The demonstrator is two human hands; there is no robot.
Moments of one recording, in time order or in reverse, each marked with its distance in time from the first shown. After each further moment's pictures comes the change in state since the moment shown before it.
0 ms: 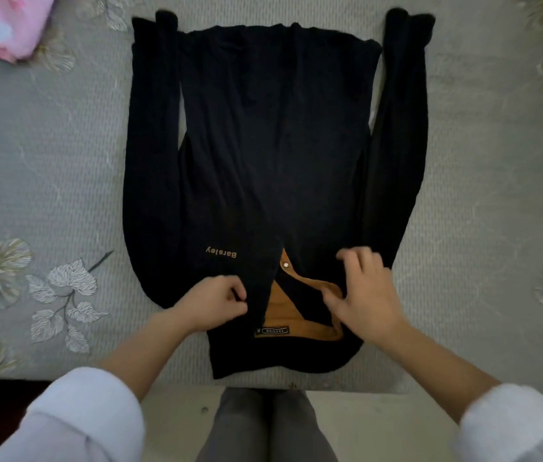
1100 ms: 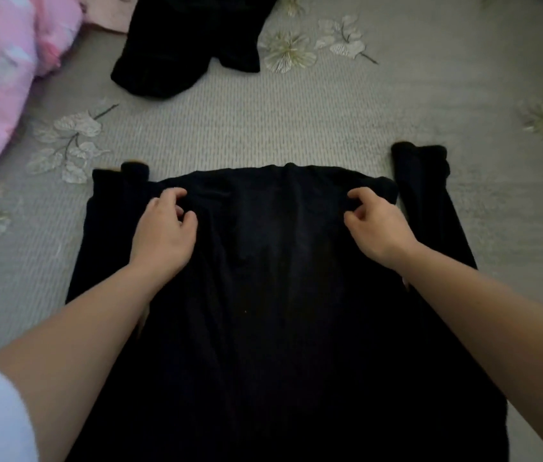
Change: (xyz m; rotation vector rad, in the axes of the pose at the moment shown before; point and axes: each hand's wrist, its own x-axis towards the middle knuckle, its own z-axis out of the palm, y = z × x) left_hand 0.231 0.062 -0.274 -0.021 0.975 0.150; right_hand 0.361 0.042 -0.074 0.383 0.193 0.222
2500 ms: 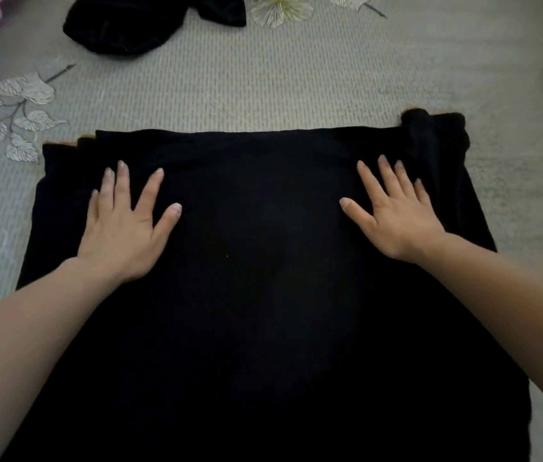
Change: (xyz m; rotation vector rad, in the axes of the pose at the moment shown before) left_hand 0.017 -0.054 0.024 0.538 -0.202 0.091; right_hand 0.029 0.058 0.015 -0.487 -0.086 -0.076
